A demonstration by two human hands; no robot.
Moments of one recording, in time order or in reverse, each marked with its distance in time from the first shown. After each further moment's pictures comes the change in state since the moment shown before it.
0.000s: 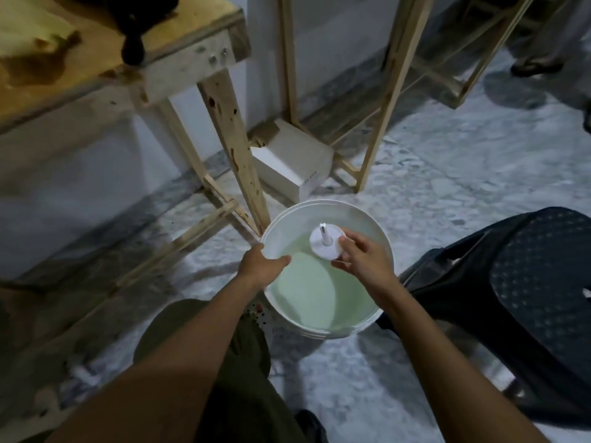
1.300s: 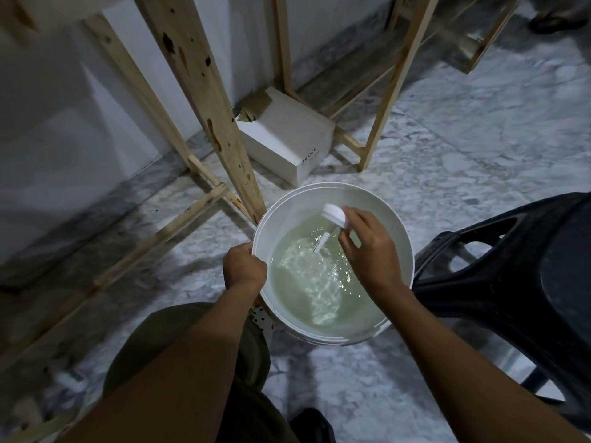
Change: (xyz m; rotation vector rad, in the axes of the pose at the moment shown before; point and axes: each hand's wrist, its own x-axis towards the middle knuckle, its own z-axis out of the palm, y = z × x) left_hand 0.044 -0.029 0.018 -0.039 0.274 0.001; right_hand 0.064 0.064 0.003 -0.861 0.289 -0.866
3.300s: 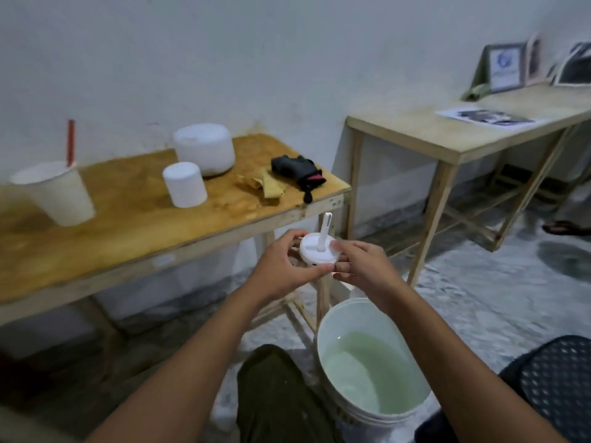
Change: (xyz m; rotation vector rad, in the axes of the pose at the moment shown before) left_hand -0.183 0.091 -0.246 -0.179 0.035 0.811; right_hand 0.082 -0.276 -0.184 1.006 -0.469 0.534
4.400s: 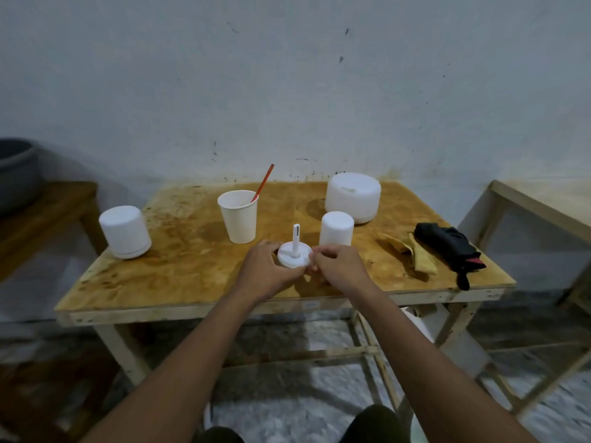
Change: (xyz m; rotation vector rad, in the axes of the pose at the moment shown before) left_hand -0.030 -0.069 -0.240 0.290 0.550 -0.271; right_hand 0.051 -0.060 0.276 -0.495 -0.273 -0.243
